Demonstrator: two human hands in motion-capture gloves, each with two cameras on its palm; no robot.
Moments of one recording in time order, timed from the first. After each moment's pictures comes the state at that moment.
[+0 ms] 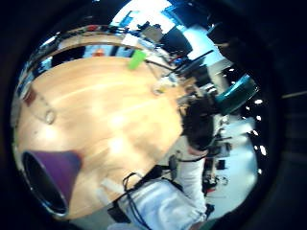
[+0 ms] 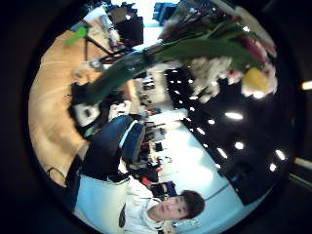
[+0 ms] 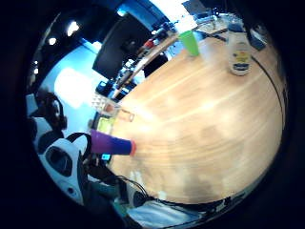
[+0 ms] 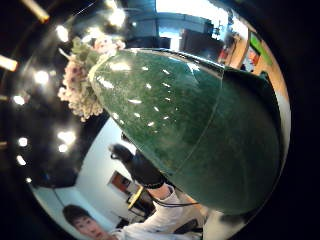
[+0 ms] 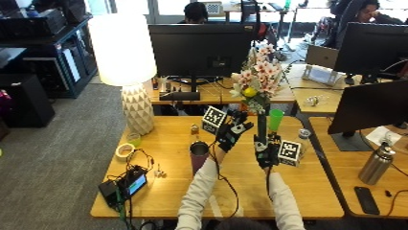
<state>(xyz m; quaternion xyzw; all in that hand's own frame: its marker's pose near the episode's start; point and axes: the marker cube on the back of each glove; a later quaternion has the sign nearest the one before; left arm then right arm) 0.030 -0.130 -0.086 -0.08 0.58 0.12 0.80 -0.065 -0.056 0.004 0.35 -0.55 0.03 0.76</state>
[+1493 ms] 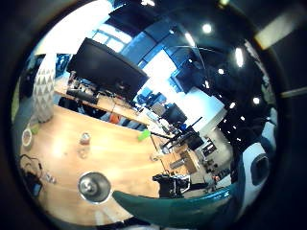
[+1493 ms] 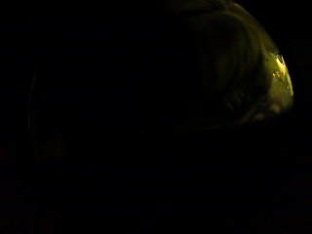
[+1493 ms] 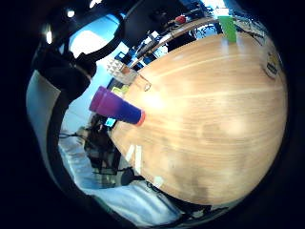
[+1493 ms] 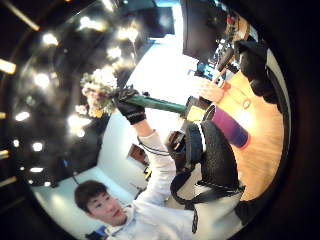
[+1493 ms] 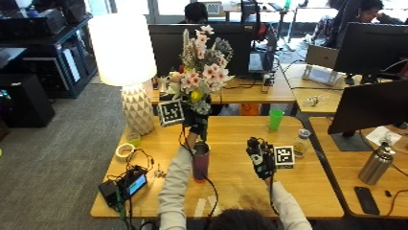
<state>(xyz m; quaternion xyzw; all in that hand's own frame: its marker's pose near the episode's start) -0.115 -0.126 -0.235 0.33 0.53 0.00 0.78 -0.090 -0.056 0.061 0.27 -0.54 -0.16 0.78</state>
